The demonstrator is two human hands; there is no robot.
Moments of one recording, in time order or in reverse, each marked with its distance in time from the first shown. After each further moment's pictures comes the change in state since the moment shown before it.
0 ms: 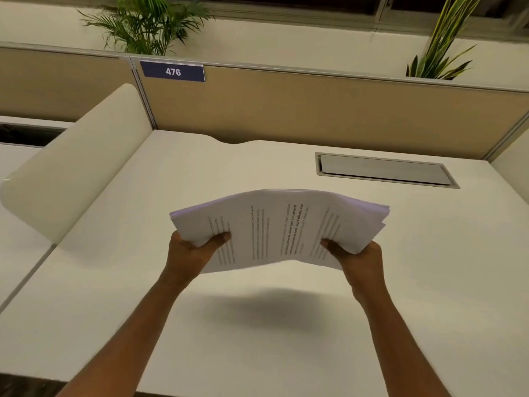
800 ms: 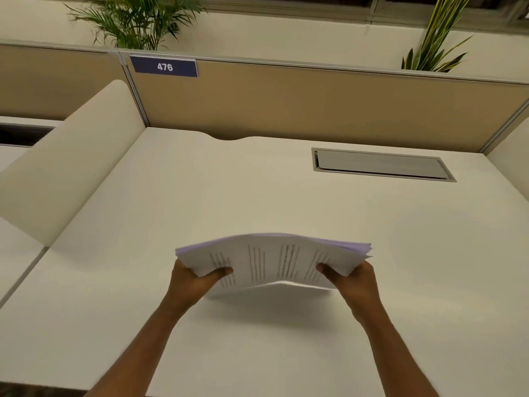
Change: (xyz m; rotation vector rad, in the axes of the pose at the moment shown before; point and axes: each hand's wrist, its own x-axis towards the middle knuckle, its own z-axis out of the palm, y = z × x) left_hand -0.027 -0.051 -0.004 0.096 -0.109 -0.076; right_hand -0.024 0.041 -0.011 -0.031 -0.052 0.066
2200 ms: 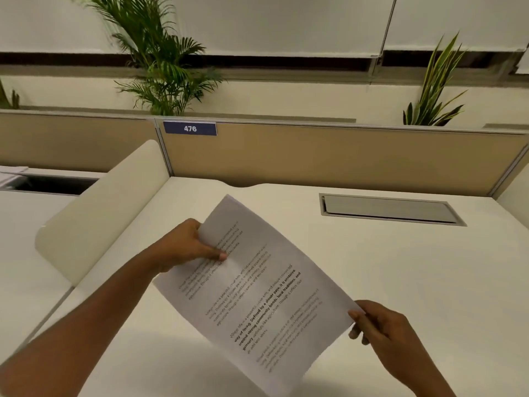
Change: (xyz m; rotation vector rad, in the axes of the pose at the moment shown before) left_hand 0.093 0.133 -0.053 0.383 -0.417 -0.169; right_hand -0.025 -0.053 -0.041 -0.308 -0.268 -0.088
